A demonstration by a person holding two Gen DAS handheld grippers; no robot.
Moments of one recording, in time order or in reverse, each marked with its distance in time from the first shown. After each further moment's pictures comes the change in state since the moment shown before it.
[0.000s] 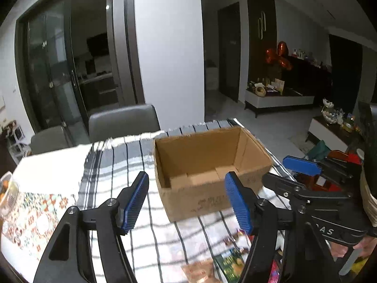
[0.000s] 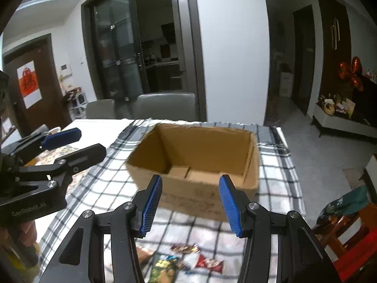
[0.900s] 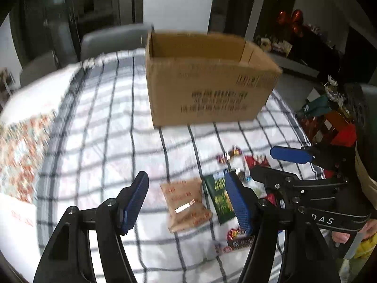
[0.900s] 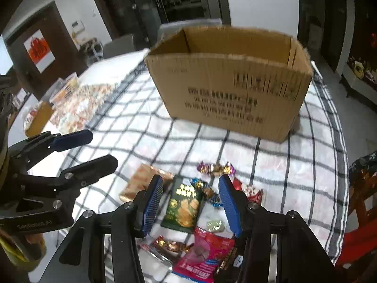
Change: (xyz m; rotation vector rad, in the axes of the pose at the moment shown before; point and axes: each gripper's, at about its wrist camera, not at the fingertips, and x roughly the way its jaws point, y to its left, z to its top) left arm 0.046 -0.002 -0.111 -0.142 0.399 -0.077; right arm 0.057 0.009 -0.091 -0.030 0.417 0.154
